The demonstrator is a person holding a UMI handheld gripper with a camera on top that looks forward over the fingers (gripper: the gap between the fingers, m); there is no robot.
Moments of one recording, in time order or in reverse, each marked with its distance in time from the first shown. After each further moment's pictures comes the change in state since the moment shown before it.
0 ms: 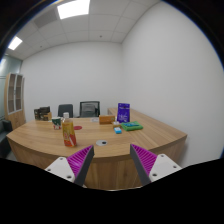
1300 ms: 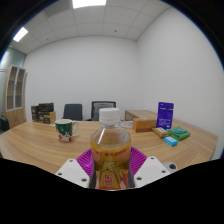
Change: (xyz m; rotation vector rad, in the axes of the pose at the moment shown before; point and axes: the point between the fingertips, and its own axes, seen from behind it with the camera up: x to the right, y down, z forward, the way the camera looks) arm -0.248 0.007 0.293 0.036 -0.051 -0.031
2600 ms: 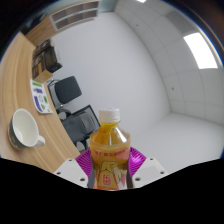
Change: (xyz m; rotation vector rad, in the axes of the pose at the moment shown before) arm -0.079 -0.204 0.201 0.212 0.189 -1.072
